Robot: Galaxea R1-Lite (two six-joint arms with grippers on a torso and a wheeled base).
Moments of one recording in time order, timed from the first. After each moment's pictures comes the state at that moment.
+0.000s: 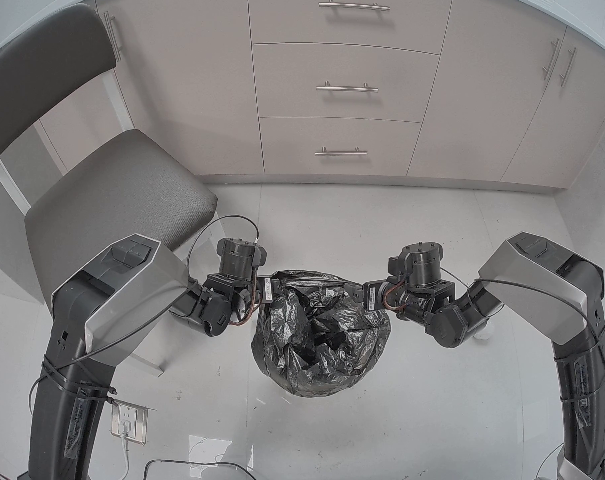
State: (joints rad) left arm -0.43 2.57 -1.50 -0.50 0.30 -0.30; right arm 0.42 2.48 -1.25 -0.82 -0.06 0.16
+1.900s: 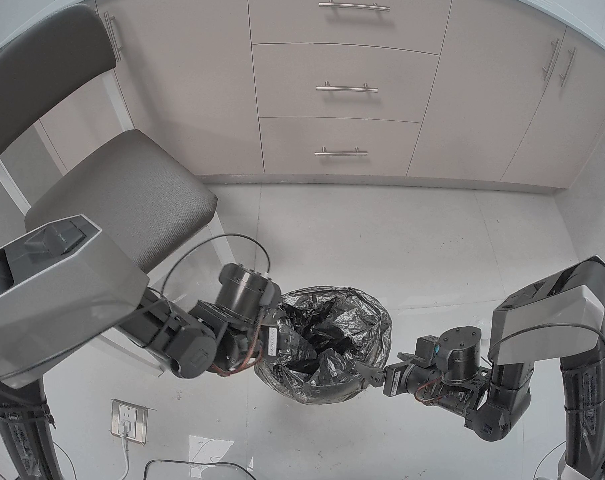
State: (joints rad) left arm -0.61 2.18 -1.01 -0.32 0.32 -0.38; right arm 0.54 2.40 -0.43 -1.55 0.00 0.35
